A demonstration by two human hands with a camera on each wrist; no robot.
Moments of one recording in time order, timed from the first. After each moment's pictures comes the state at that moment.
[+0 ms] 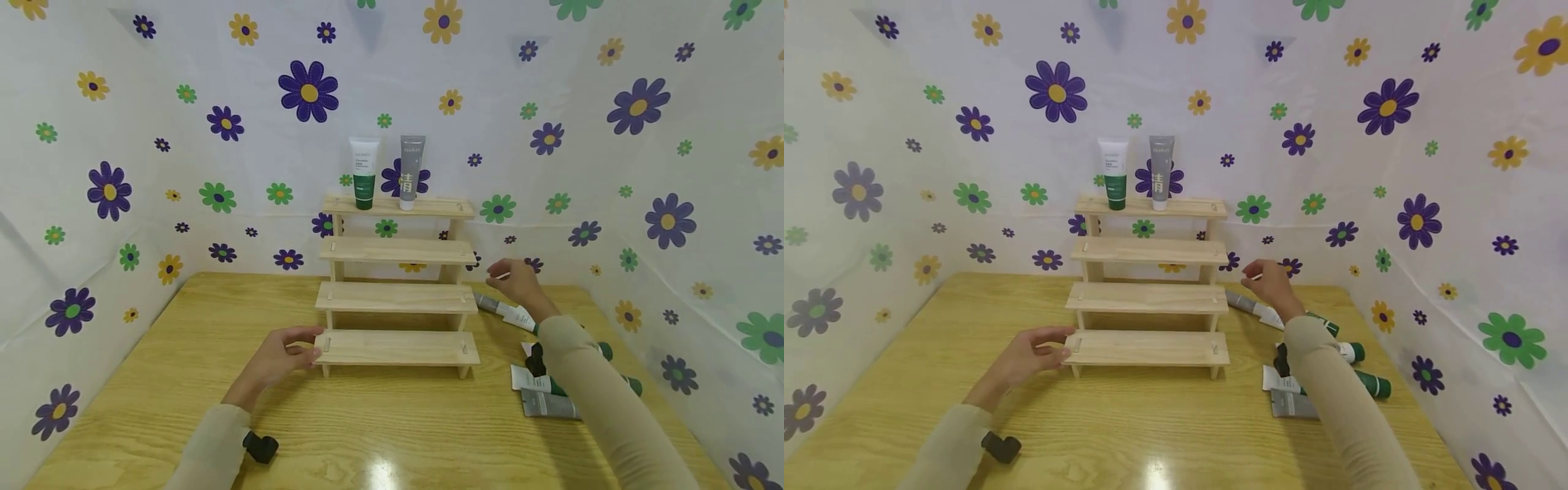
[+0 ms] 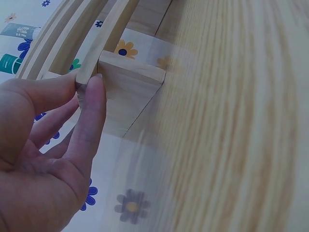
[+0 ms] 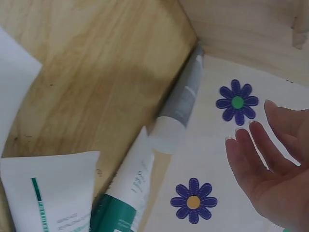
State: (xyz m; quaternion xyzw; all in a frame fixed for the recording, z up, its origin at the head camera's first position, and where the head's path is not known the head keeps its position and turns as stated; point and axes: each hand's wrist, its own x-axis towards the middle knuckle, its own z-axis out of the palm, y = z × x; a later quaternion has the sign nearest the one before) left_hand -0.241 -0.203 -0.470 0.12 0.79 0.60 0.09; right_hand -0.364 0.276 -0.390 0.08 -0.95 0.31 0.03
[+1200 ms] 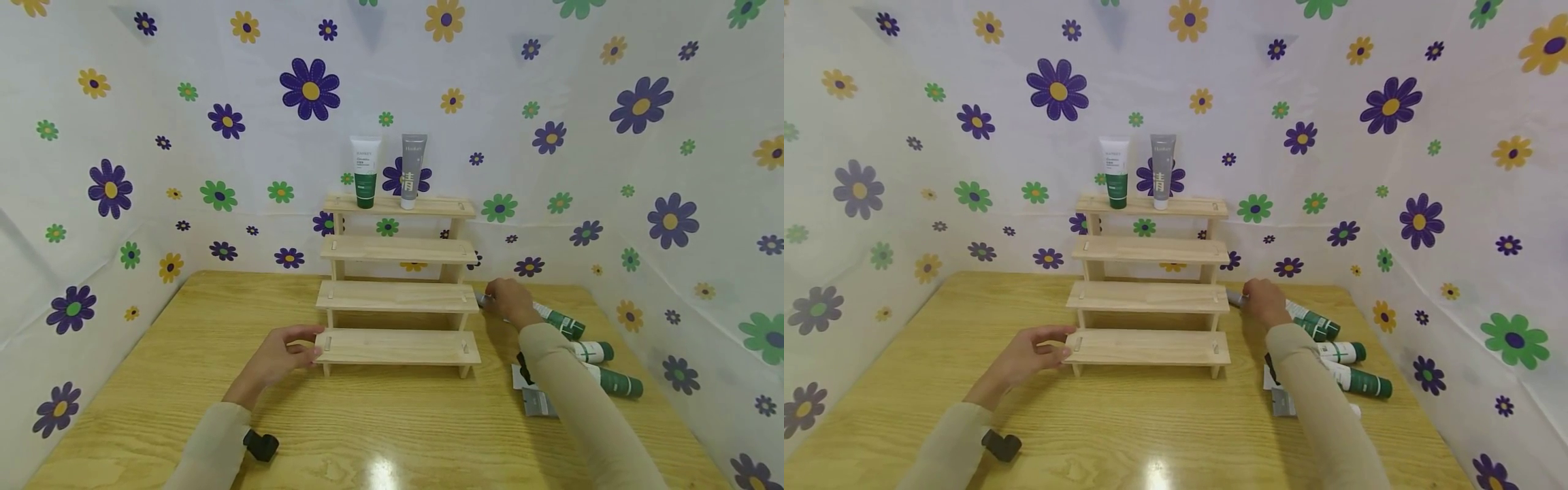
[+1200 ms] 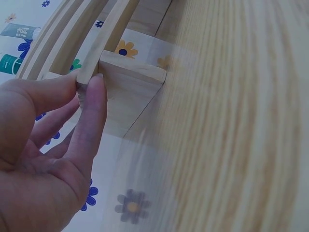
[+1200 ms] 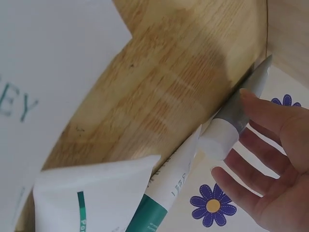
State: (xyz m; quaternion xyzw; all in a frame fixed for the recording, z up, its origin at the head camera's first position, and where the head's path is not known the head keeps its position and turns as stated) left_hand -0.240 -0.201 -0.469 0.10 0.80 0.58 0.10; right_hand -0.373 0.268 -0.429 0.09 -0.99 0.09 0.00
